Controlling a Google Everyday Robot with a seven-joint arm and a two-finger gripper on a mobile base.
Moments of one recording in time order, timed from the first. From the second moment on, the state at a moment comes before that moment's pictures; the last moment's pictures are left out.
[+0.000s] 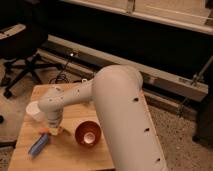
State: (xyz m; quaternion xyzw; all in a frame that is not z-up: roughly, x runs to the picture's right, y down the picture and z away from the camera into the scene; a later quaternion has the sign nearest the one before) arm -0.288 0.213 0.812 -0.37 -0.10 0.01 0.92
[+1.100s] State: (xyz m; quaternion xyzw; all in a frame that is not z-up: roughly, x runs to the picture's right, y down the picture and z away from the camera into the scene) arm -0.243 0.098 0.810 -0.32 -0.07 0.05 0.94
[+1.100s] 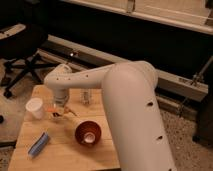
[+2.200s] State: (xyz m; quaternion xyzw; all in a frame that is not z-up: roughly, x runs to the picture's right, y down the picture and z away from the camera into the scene) arm -0.335 -0.010 0.785 -0.29 -0.18 0.11 0.93
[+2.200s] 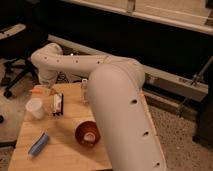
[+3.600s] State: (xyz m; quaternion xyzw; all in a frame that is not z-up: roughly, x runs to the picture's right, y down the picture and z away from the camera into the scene) arm -0.420 0.023 0.765 -0.26 -0.43 0.23 0.83
